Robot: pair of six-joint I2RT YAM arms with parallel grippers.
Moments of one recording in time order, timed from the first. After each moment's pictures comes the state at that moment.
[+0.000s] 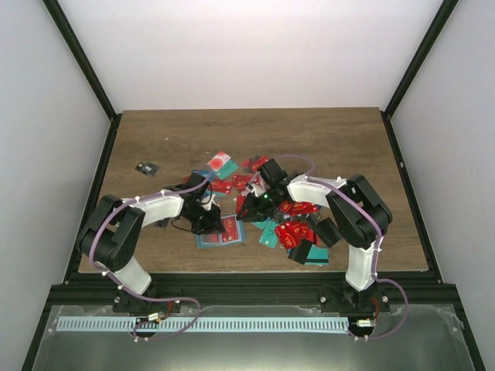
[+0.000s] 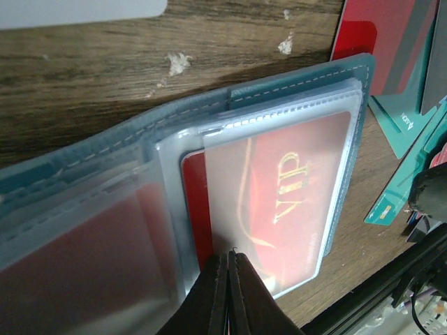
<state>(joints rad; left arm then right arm) -0.47 1.64 0.79 -0.50 0.56 -0.60 0.63 1.89 1.13 -0.39 -0.78 0.61</state>
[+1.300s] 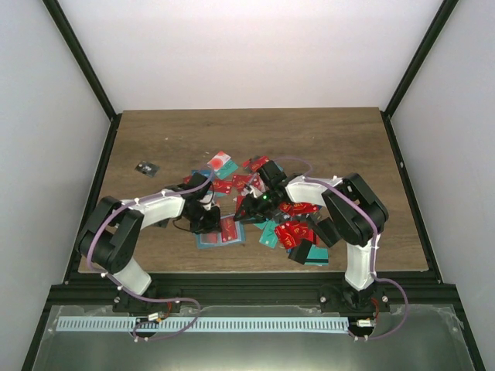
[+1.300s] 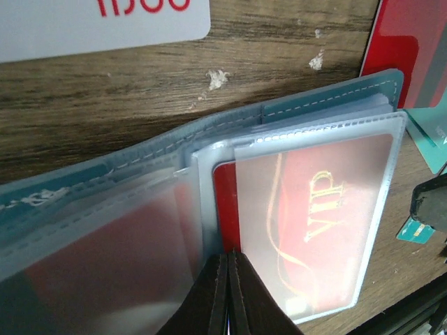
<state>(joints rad) -0.50 1.62 0.81 -0.54 0.44 -0.60 0.63 1.92 1.11 -0.33 -0.85 0.62</state>
